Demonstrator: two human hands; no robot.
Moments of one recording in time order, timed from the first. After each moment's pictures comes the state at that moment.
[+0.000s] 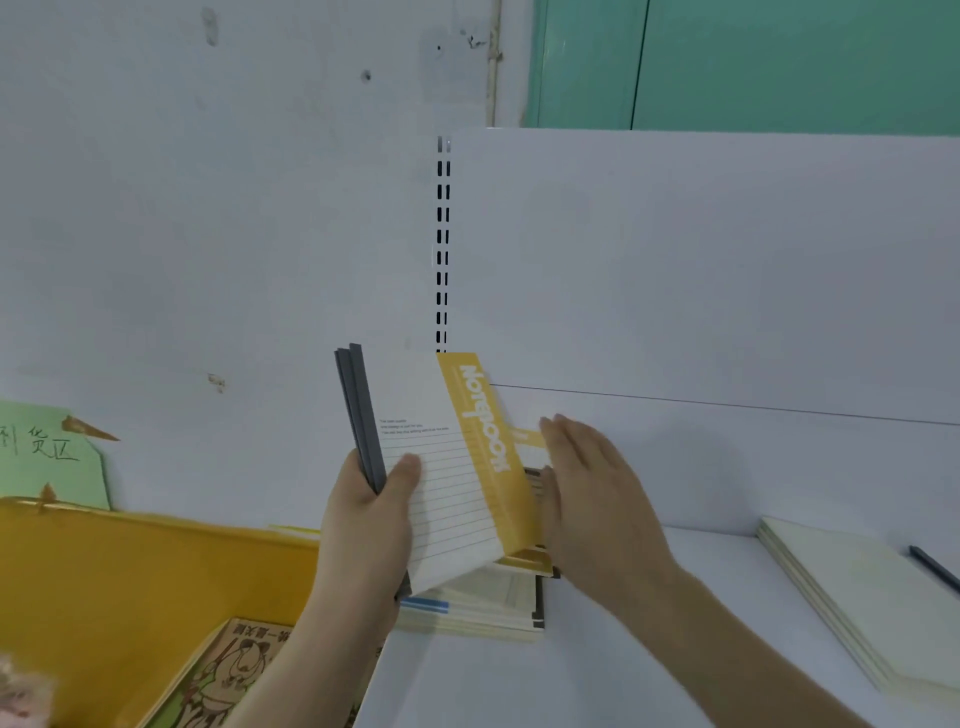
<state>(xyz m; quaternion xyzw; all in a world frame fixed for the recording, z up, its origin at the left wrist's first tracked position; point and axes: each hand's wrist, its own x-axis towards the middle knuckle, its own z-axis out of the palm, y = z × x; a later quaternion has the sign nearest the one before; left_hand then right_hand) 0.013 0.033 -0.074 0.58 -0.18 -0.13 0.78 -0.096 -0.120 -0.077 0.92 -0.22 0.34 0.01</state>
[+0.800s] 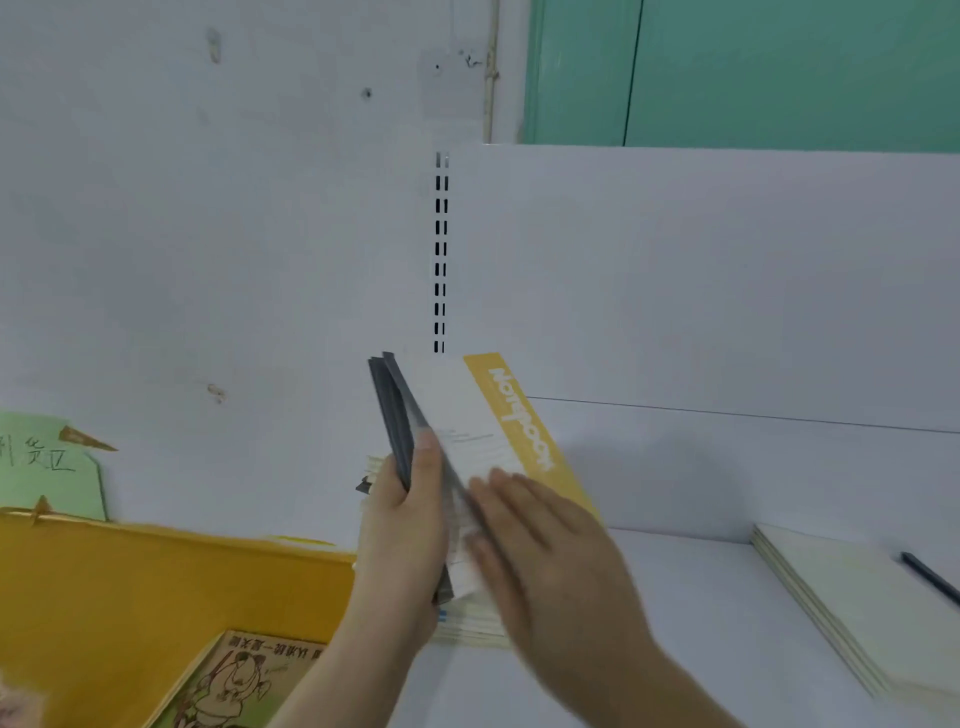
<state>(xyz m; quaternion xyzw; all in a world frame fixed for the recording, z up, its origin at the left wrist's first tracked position) -0.010 0.018 -0.066 0.56 -0.22 -0.13 0.79 -0.103 -0.077 -0.105 0.86 -0.05 0.51 0.07</state>
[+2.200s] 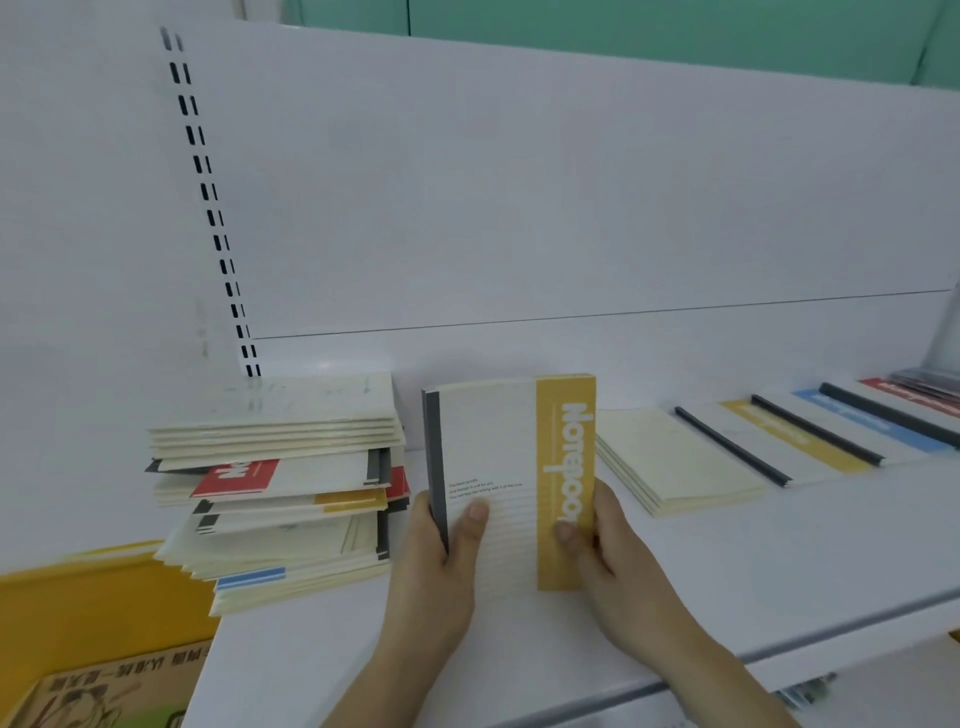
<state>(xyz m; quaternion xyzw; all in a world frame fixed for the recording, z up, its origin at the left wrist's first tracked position) -0.093 -0.047 -0.168 0.63 -0.43 -0.19 0.61 -0.257 -0.122 -0.162 0.77 -0.35 0.36 -0.40</state>
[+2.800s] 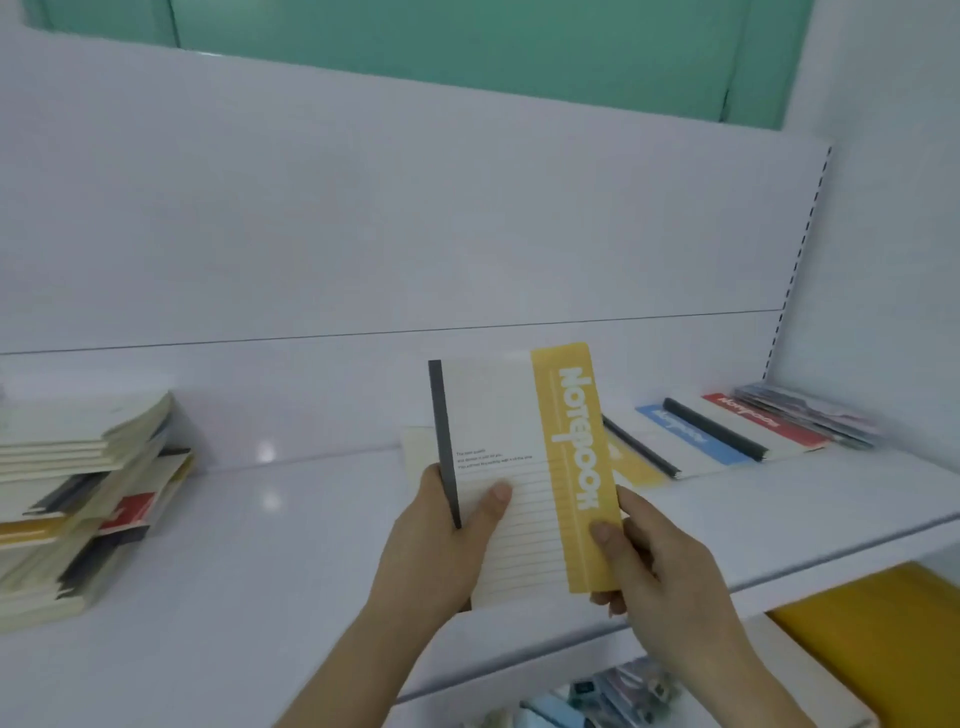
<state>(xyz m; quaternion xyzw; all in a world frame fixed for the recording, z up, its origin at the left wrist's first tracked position) -0.315 -0.155 -0.125 0.66 -0.49 -0.24 0.52 -0.507 -0.202 -0.141 0.73 -0.43 0.43 -0.32</state>
